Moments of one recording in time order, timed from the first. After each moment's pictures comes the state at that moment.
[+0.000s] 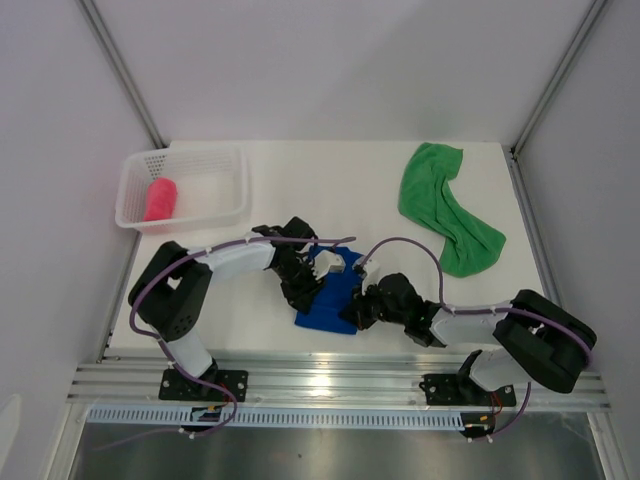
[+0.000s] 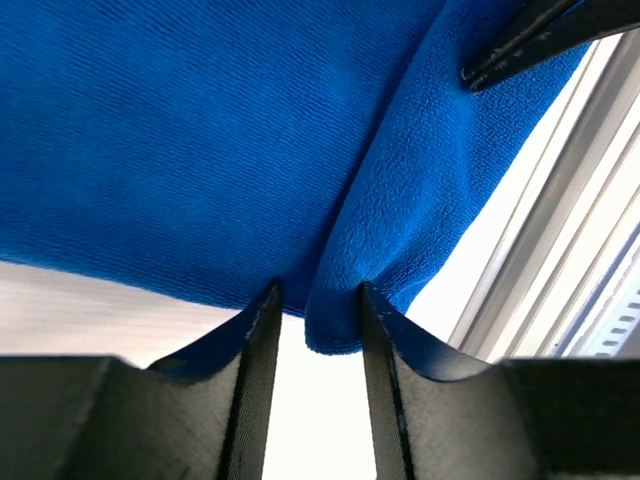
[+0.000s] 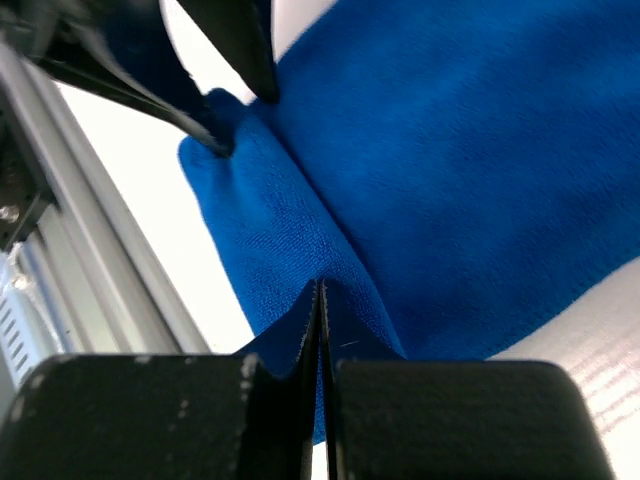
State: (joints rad) left arm -0.65 1.70 1.02 -0.70 0.50 0.46; right arm 0.90 1.38 0.35 0.55 -0.22 0.43
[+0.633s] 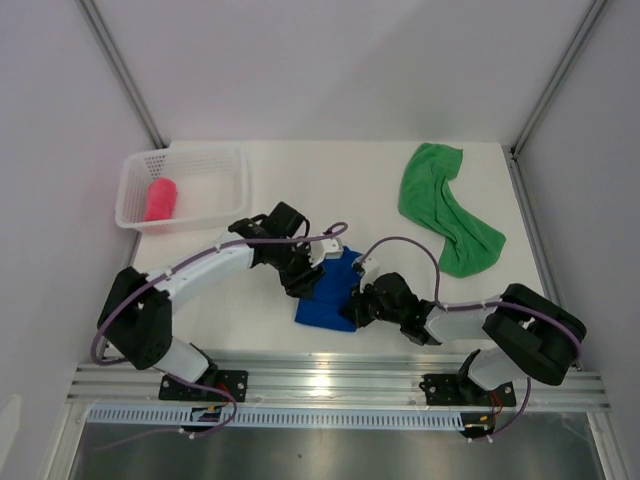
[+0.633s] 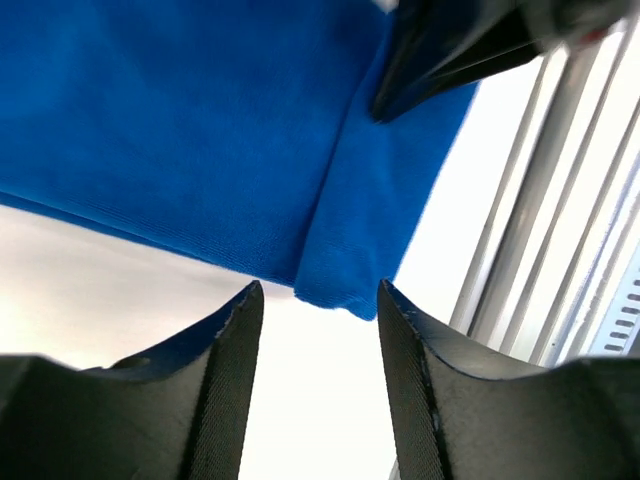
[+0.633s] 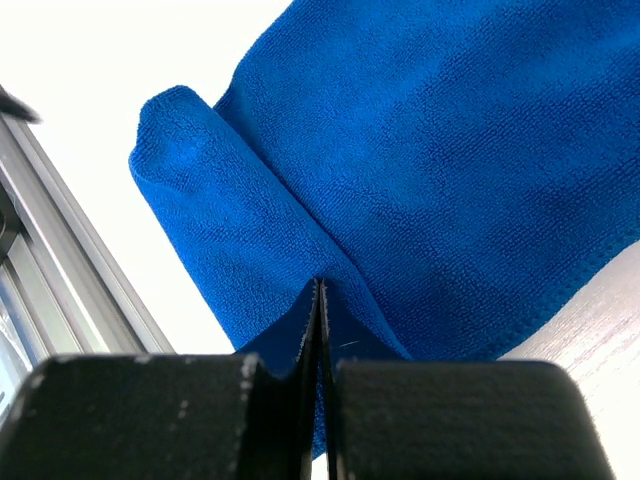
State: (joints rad) left arm -0.64 1.52 1.07 -0.73 0.50 0.49; right arm 0.90 1.45 0.36 0.56 -0.14 0.47
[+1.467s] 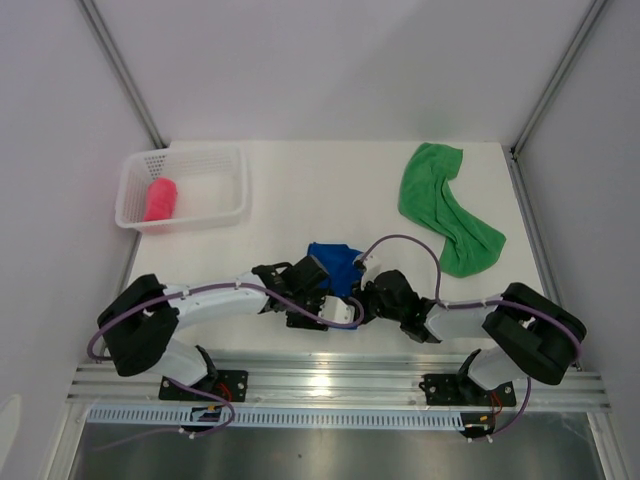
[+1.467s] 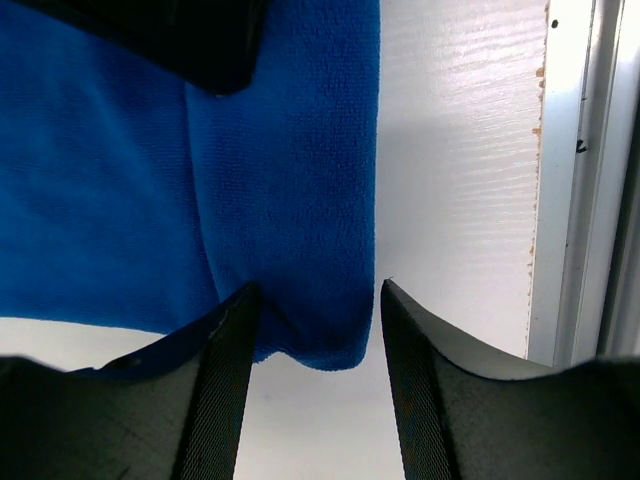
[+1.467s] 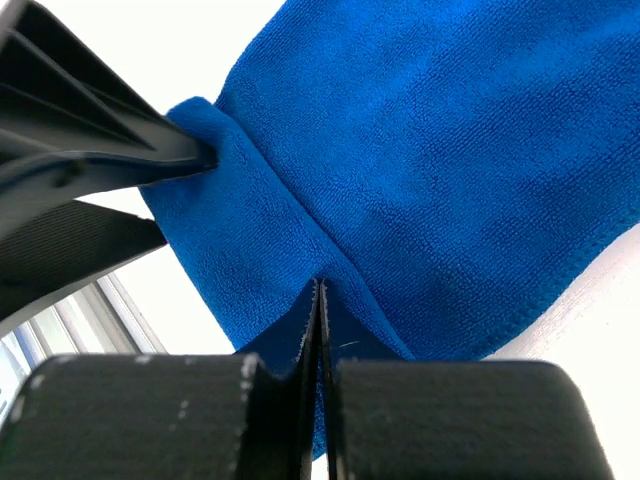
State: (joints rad) left arm -0.95 1.45 0.81 -0.51 0.19 0.78; right arm 0.88 1.45 0.38 0.55 -0.15 0.47
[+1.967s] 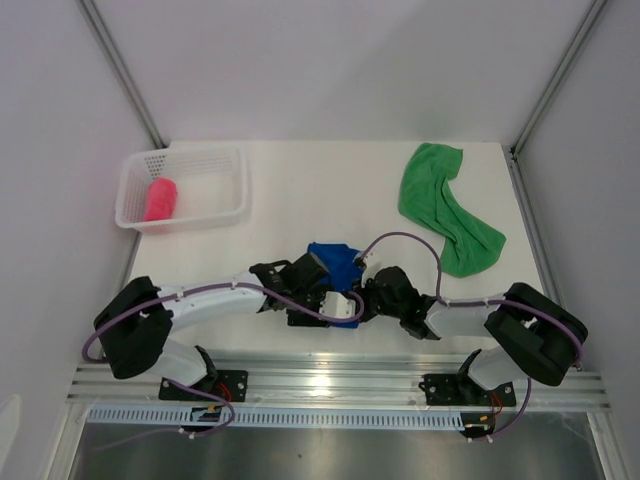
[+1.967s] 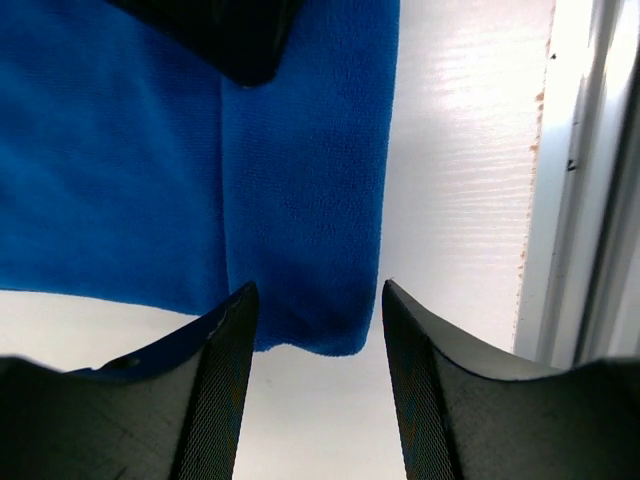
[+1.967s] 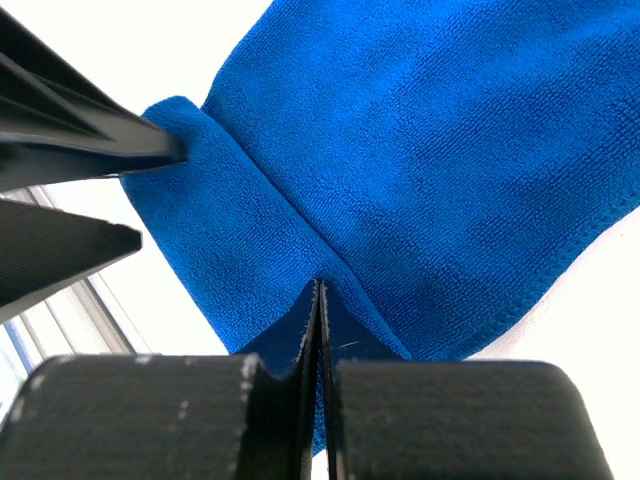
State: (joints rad) left arm -0.95 1.44 0.81 -0.51 0.17 0.72; right arm 0.85 1.44 0.40 0.49 -0.17 0.46
